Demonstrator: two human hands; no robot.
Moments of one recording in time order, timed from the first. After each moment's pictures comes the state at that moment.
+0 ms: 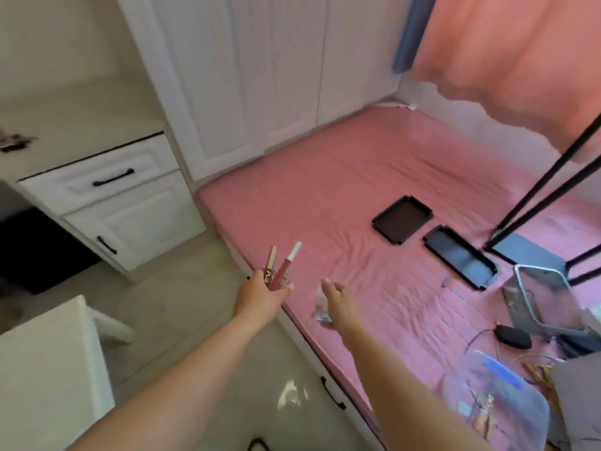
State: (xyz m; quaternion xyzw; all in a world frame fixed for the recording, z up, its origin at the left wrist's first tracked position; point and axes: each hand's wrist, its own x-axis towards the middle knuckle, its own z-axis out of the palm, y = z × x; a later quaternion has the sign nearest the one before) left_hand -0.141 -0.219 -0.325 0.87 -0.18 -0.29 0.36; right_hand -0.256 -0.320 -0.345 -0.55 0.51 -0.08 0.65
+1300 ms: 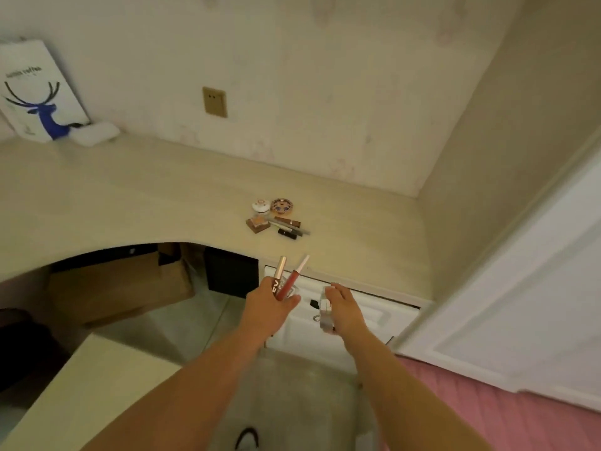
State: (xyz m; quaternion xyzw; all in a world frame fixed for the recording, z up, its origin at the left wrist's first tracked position) left_hand 0.436 -0.045 -0.302 0.86 0.16 -0.06 0.48; right_hand 0.460 -0.194 -0.305 -0.72 0.21 0.19 0.63
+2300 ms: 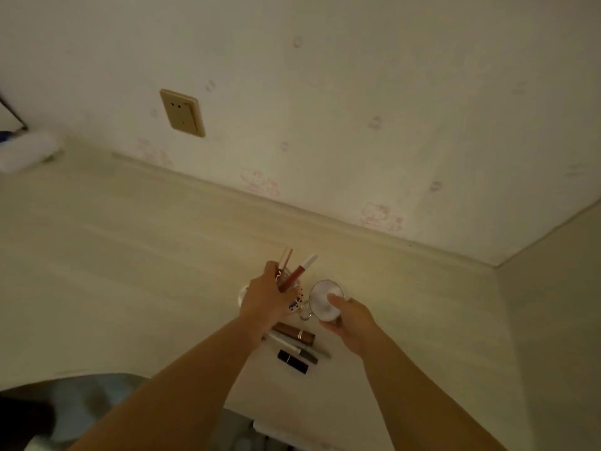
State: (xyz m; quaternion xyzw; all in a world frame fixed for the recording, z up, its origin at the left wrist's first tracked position) left_hand 0.814 0.025 -0.327 0.88 0.18 -0.08 0.43; right_hand 0.836 -0.140 -0.363 -0.57 0.30 0.28 0.71
